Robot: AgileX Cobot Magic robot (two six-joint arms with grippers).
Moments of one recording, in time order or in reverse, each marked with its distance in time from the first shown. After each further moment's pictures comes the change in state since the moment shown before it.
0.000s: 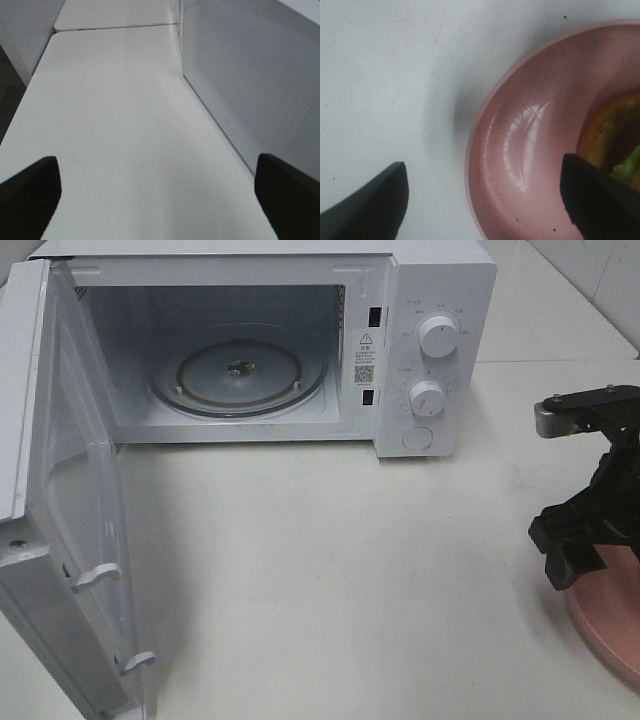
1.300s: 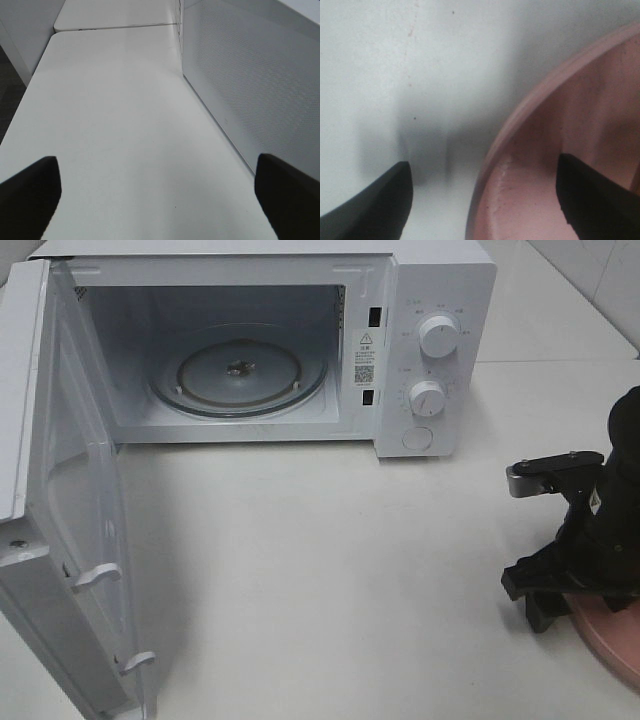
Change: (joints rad) left arm 0.000 0.000 0.000 0.000 0.000 0.000; right arm 0.000 0.225 0.065 -0.048 -0.210 0.079
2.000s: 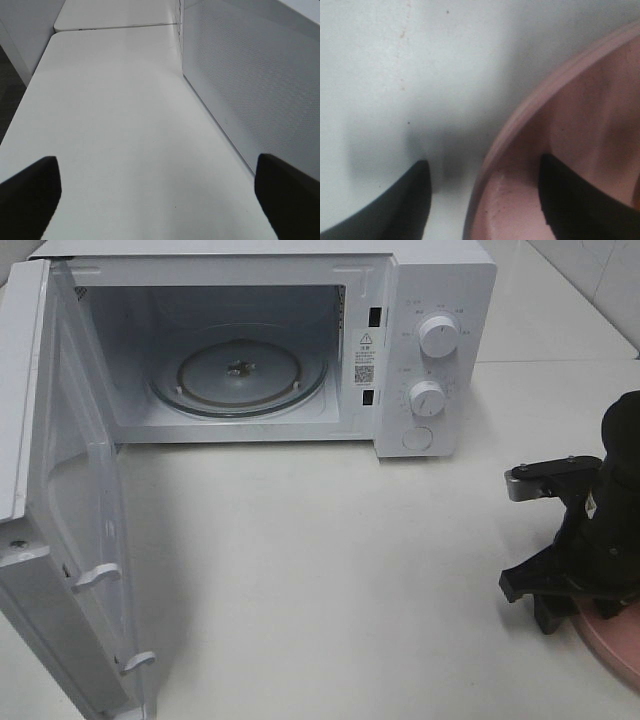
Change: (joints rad) left arm 0.000 0.000 0.000 0.000 0.000 0.000; right arm 0.000 0.028 -0.002 -0.010 -0.004 0.032
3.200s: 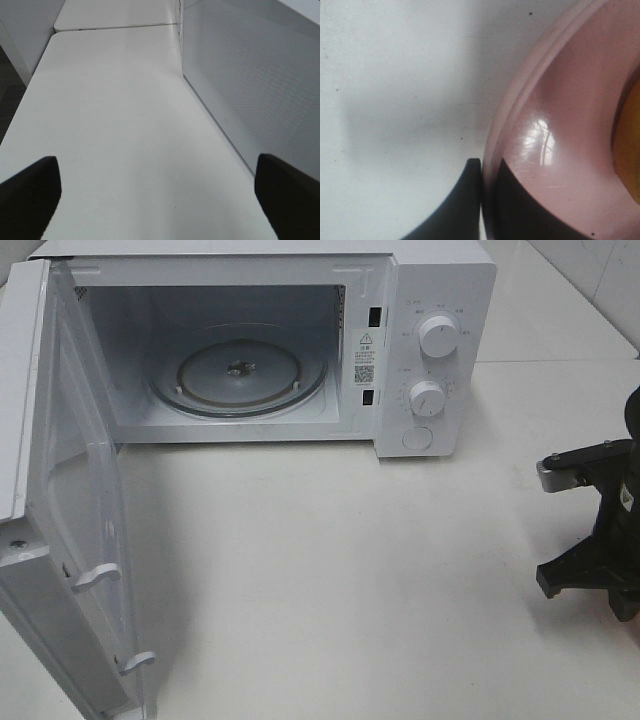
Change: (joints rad) left arm 0.000 0.000 0.000 0.000 0.000 0.000; right arm 0.001 -0.095 -0.003 -0.167 0.161 0.151
